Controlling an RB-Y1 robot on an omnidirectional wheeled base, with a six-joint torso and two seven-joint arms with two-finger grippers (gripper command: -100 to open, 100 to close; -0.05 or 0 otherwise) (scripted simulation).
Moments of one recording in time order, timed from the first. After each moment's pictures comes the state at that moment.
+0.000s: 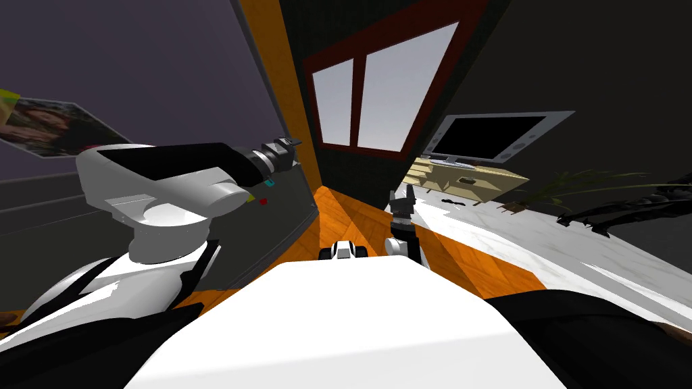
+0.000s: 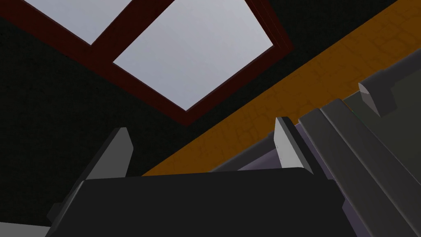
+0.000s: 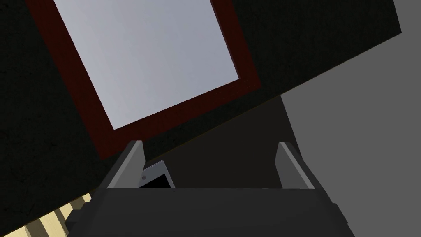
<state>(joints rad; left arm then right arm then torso) -0.44 0.95 0.10 -2.49 0.57 1.15 0.08 0.50 0.00 0.01 -2.23 -0.05 -0.42 -0.14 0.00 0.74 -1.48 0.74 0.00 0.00</state>
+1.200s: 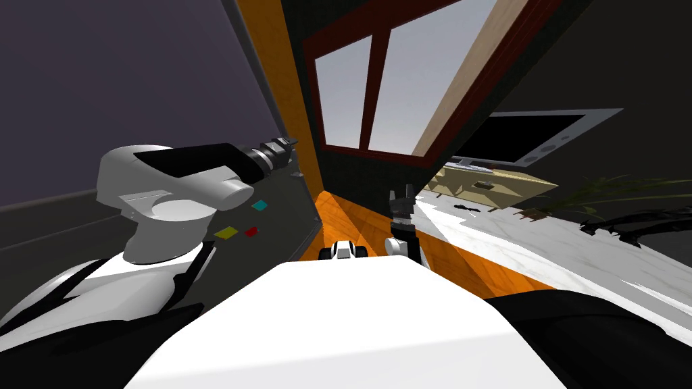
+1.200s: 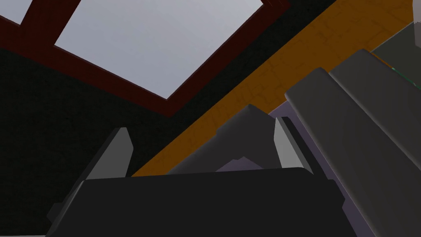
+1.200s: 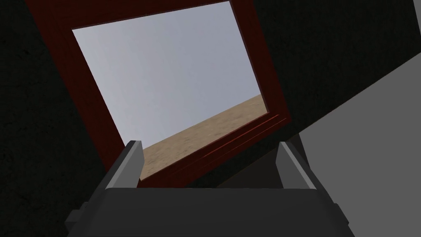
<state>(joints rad) -0.42 0.98 0.08 -2.42 0.49 1.09 0.02 0.50 0.00 0.01 -2.23 -0.05 -0.42 -0.14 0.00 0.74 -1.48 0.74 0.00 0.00</state>
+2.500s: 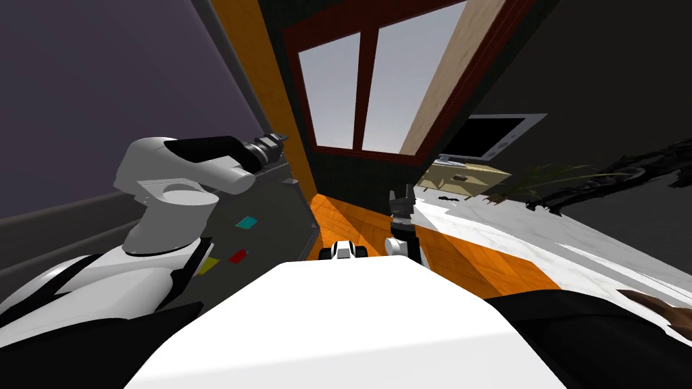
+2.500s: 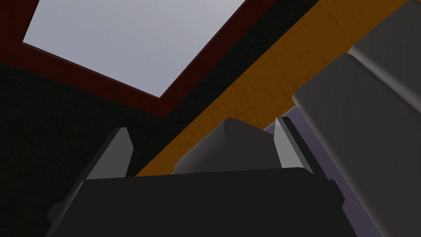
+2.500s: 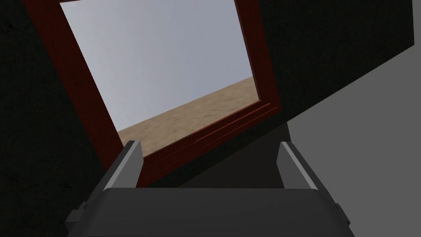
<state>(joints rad) -0.47 1.01 0.07 -2.22 0.43 1.03 -0.06 0.50 0.00 0.01 -2.23 -0.05 -0.42 -0.14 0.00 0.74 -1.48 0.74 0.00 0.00</state>
